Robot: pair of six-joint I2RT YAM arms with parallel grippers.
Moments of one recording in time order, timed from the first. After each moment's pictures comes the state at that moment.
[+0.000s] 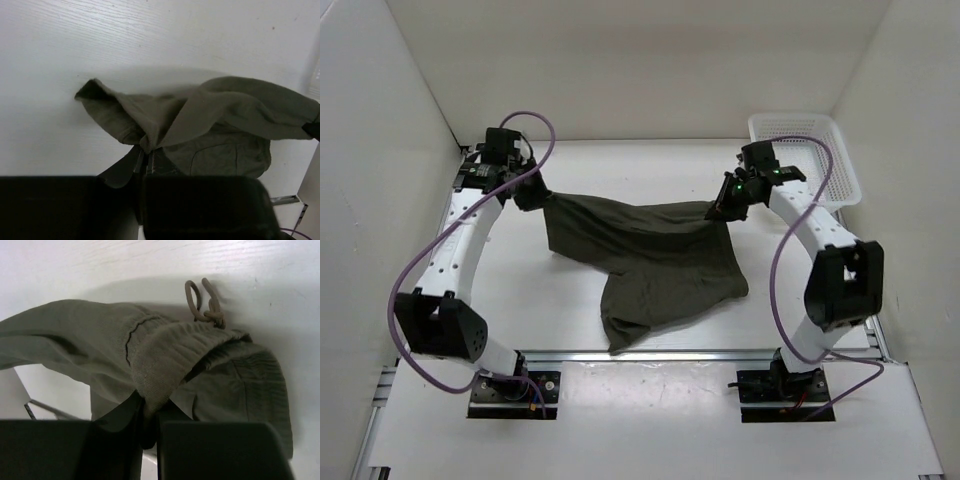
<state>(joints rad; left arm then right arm) -0.11 1.46 1.54 -0.94 0.14 -0.50 0.24 1.64 1.41 -0.76 -0.33 0.54</state>
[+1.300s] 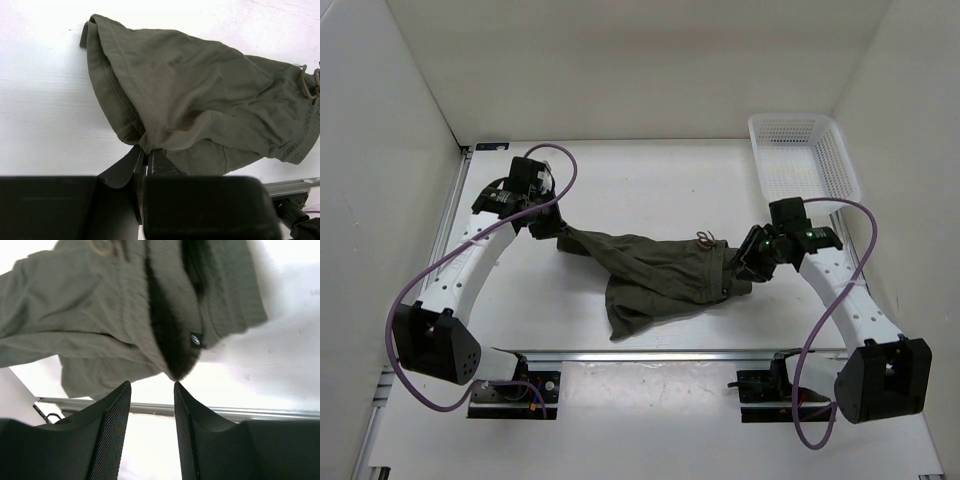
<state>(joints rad) -0.25 1.38 1.30 -0.90 0.07 -0.49 0.19 1.18 0.95 -0.87 -0.27 0.72</state>
